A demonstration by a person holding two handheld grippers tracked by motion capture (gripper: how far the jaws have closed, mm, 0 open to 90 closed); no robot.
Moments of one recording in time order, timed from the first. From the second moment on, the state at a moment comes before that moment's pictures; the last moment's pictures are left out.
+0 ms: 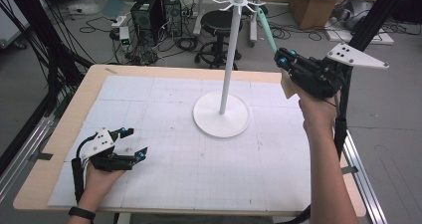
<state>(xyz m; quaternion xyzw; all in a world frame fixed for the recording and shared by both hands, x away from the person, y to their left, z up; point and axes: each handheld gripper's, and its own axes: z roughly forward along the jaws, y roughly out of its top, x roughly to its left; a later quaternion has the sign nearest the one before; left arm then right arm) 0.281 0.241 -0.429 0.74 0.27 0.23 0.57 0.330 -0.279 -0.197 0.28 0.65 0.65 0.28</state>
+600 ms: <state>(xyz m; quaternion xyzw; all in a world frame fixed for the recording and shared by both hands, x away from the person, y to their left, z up) 0.280 0.240 -0.430 0.74 0.27 0.23 0.56 0.341 -0.269 -0.200 0.29 0.66 0.64 0.27</state>
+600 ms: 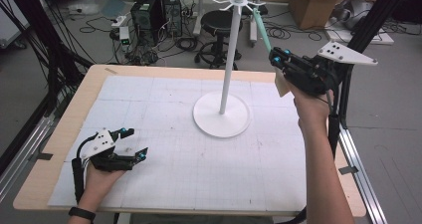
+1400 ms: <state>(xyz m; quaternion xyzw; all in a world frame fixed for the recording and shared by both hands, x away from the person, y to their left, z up) 0.280 0.240 -0.430 0.74 0.27 0.23 0.57 0.361 -0.246 -0.206 0.29 0.70 0.61 0.25</state>
